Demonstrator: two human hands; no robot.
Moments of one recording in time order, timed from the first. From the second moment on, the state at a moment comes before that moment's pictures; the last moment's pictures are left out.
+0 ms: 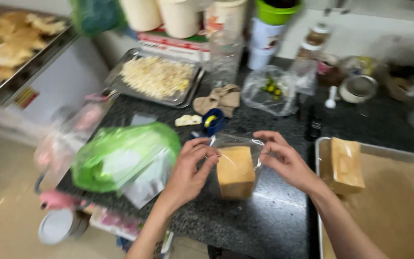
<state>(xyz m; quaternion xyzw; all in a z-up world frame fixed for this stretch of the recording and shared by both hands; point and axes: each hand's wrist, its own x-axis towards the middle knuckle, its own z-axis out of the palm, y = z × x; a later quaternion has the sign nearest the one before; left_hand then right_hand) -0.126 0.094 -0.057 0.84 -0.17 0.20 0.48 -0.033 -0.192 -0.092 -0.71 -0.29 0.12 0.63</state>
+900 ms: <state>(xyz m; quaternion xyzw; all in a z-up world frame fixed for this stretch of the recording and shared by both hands) 0.053 0.002 -0.087 0.97 -0.05 0.07 0.23 0.025 -0.212 -0.057 -0.96 -0.01 0.06 0.28</state>
